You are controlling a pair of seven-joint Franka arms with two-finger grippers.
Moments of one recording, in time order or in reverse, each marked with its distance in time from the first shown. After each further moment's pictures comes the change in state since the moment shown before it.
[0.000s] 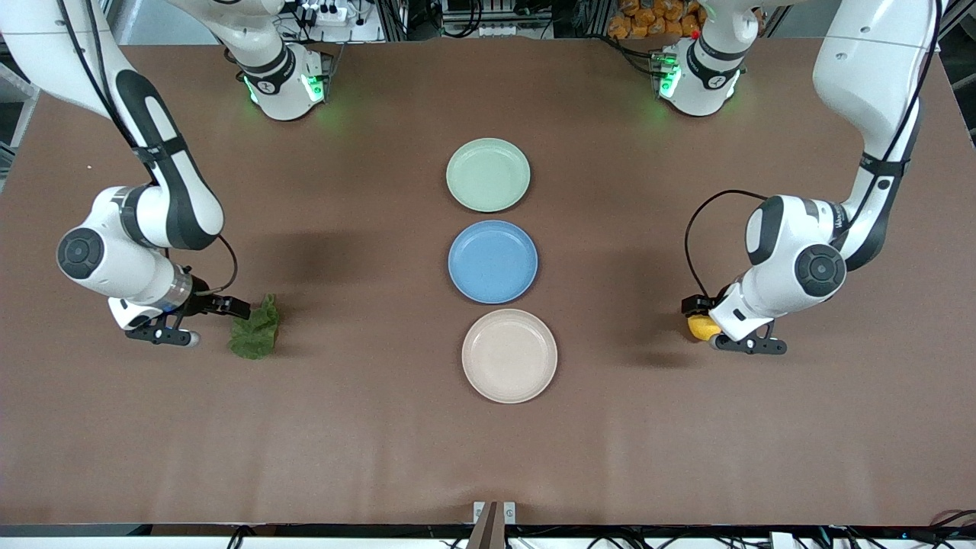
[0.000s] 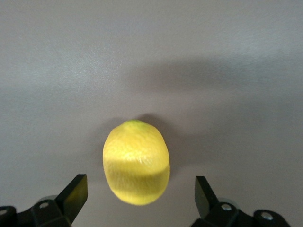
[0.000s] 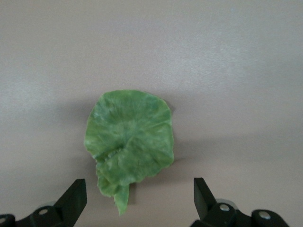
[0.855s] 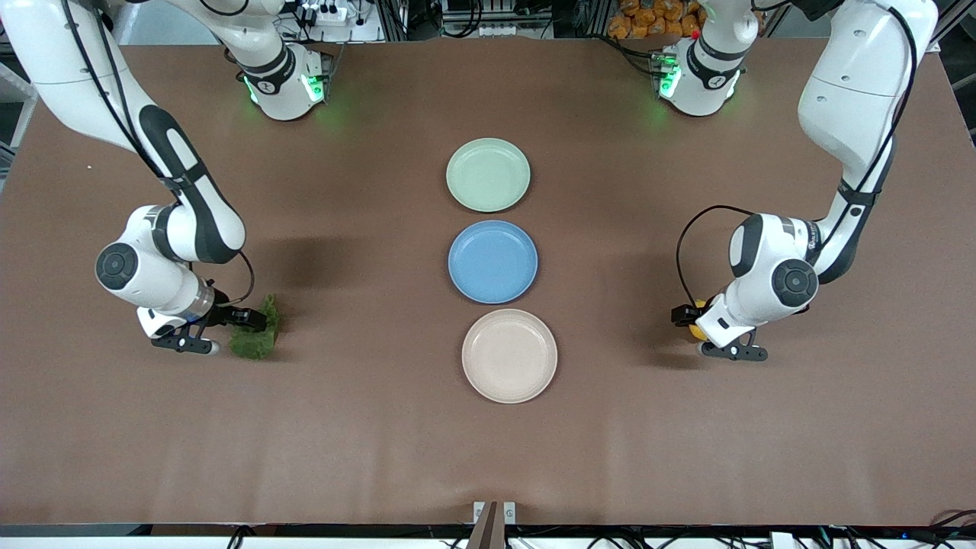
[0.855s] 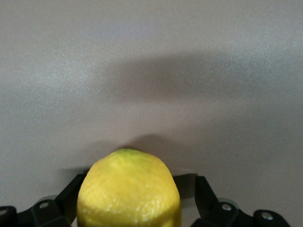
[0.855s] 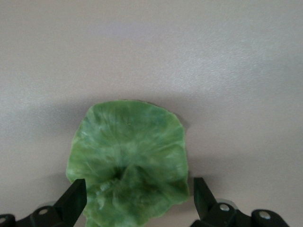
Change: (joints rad) left arm 0.004 0.107 0.002 -0.001 0.022 0.131 0.001; right arm 0.010 0.112 0.003 0.001 0.000 0.144 0.025
